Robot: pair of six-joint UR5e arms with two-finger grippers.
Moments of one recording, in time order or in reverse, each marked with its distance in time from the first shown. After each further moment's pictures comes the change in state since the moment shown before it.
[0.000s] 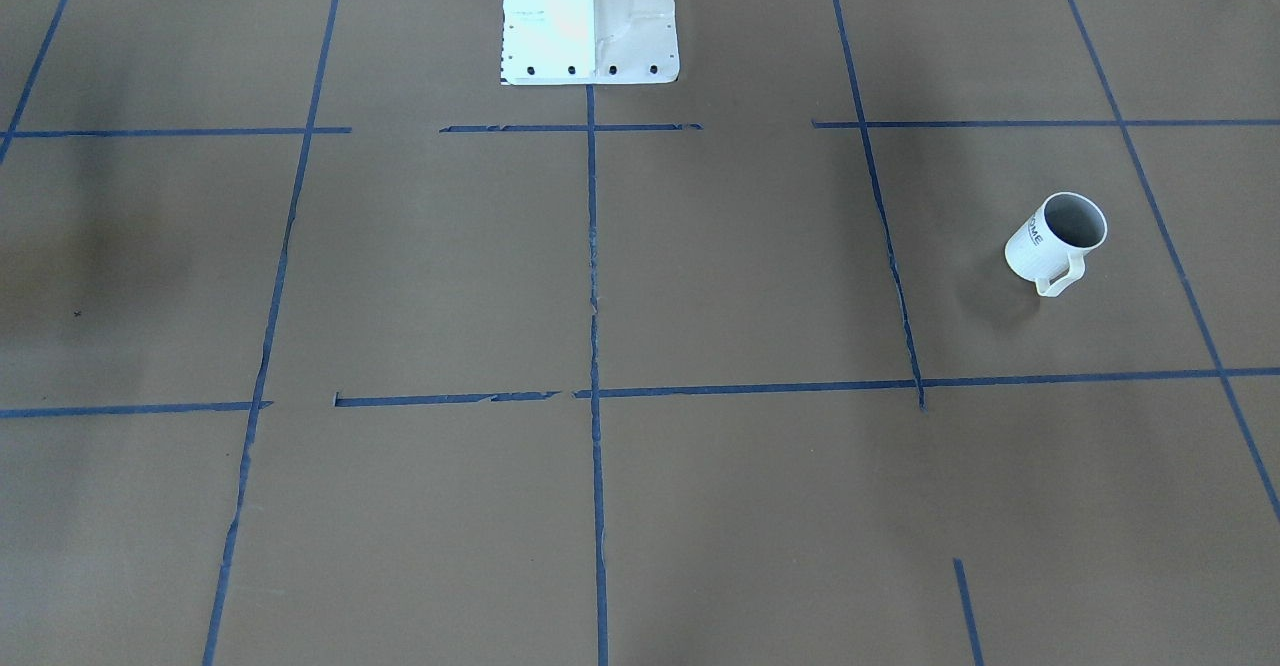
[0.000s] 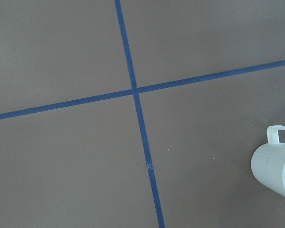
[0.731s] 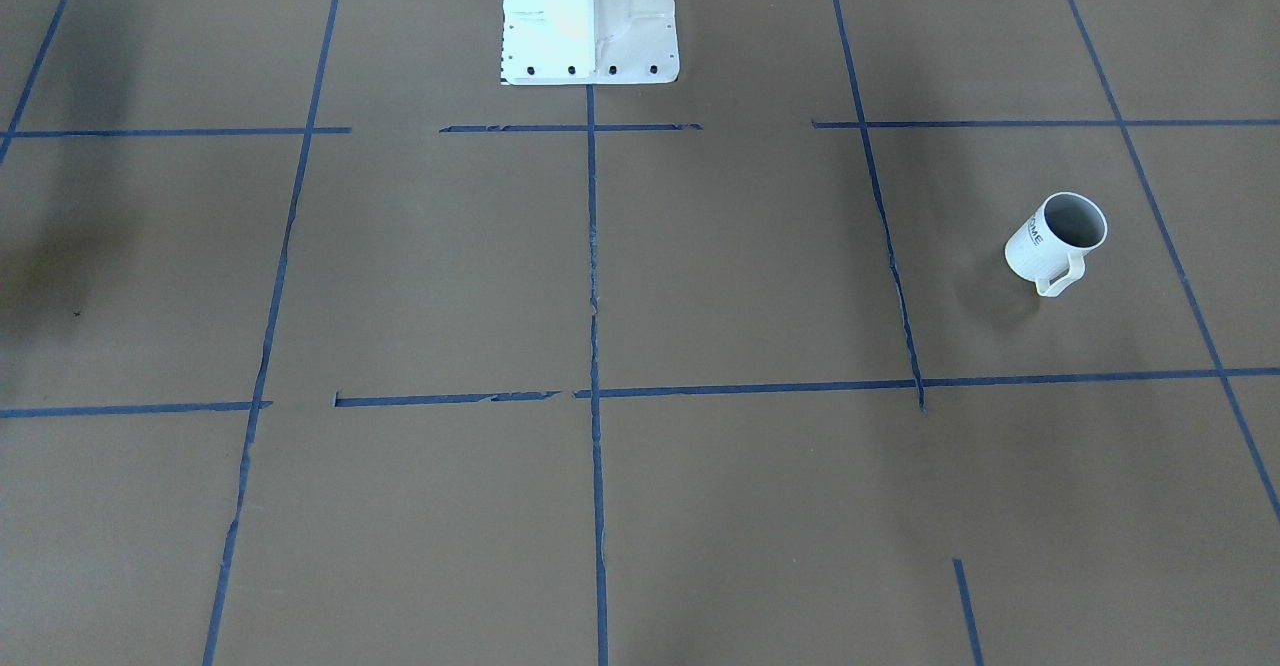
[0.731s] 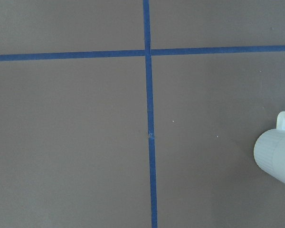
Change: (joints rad) left arm 0.018 -0.016 0.002 0.123 -0.035 -0.075; right arm 0.046 -0.138 -0.026 0.011 0.075 -0.067
